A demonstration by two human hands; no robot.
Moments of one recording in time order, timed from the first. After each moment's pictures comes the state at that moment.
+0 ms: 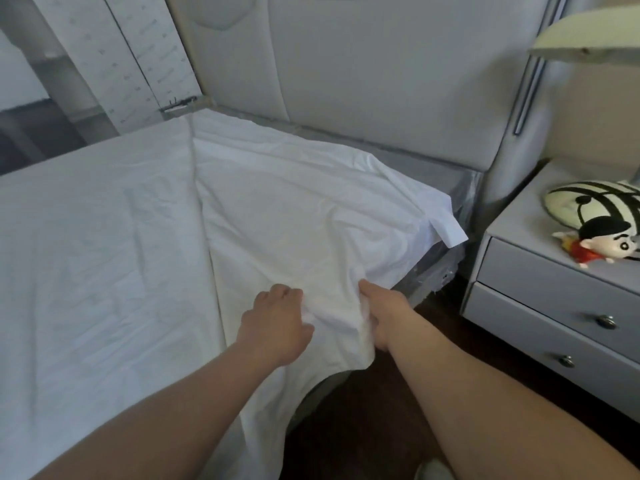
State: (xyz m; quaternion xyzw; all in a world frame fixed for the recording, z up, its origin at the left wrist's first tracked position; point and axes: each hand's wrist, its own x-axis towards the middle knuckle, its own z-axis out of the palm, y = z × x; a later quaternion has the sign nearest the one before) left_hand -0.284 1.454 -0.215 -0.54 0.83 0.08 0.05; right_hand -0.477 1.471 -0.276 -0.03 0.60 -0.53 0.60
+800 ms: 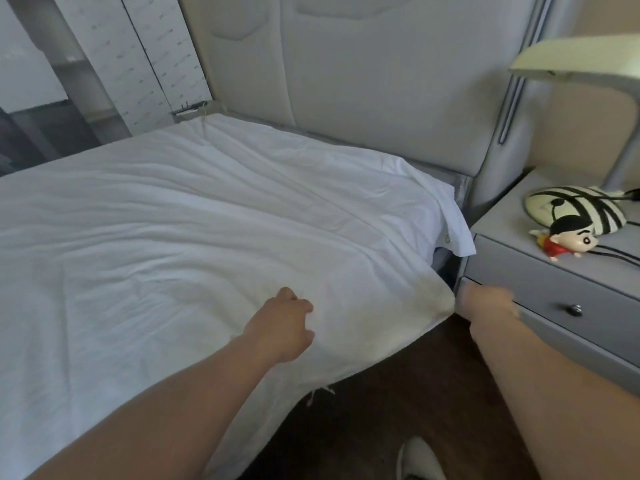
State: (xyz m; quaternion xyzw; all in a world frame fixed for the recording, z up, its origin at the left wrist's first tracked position) left_hand -0.270 1.500 -0.208 -0.50 0.85 0.11 0.09; right_hand -0.595 1.568 -0.255 -0.06 0.88 -0.38 0.27
